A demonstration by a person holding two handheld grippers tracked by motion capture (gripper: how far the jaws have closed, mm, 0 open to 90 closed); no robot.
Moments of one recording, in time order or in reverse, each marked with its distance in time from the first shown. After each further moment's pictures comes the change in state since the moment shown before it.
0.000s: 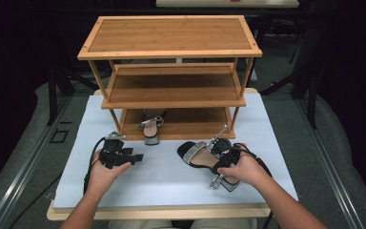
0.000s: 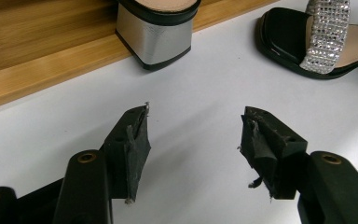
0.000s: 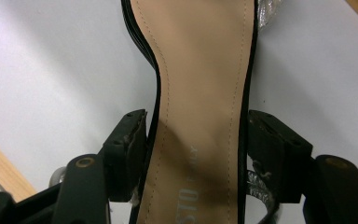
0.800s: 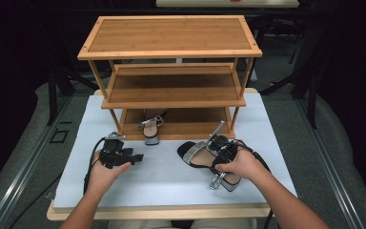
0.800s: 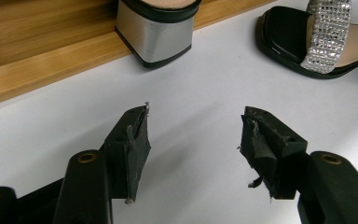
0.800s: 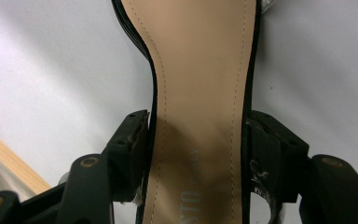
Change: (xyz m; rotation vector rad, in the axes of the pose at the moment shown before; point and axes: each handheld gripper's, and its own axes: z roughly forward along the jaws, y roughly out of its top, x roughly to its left) left arm 0.001 -0.001 0.002 0.006 -0.006 -0.008; right arm -0.004 0.013 0.004 0.117 0.033 0.097
